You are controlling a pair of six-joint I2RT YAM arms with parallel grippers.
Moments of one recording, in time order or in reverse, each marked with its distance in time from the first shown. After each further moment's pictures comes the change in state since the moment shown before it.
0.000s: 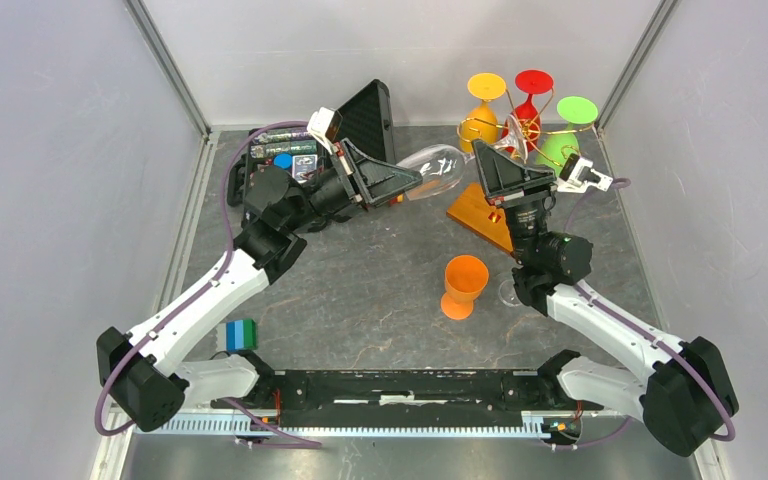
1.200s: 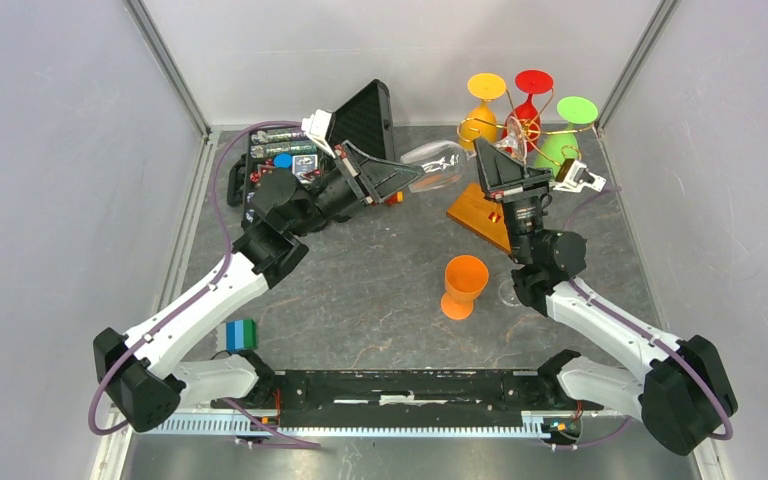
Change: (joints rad) left arm -0.061 -0.010 0.010 -0.086 -0.188 0.205; right arm -0.007 0.007 -0.021 -0.077 0.098 0.109
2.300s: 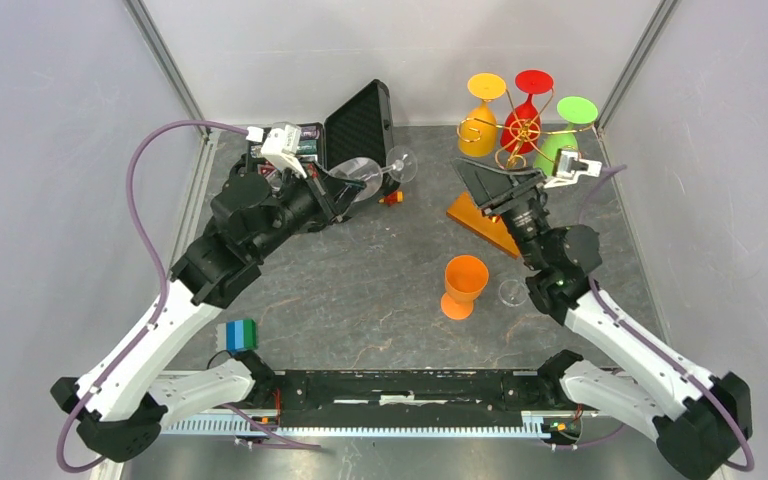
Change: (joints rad) left arm -0.006 -0.193 0.122 -0.640 -0.377 0.553; right arm 0.022 -0.124 0.081 -0.381 -0.227 -0.144
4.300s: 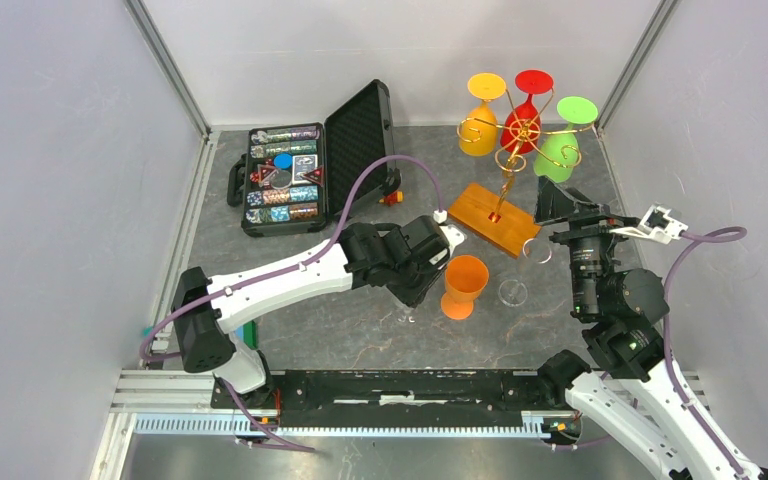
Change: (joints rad) left arm -0.415 0.606 0.245 -0.663 -0.003 0.304; right arm 0.000 -0.490 0.028 -0.699 0.600 -0.557
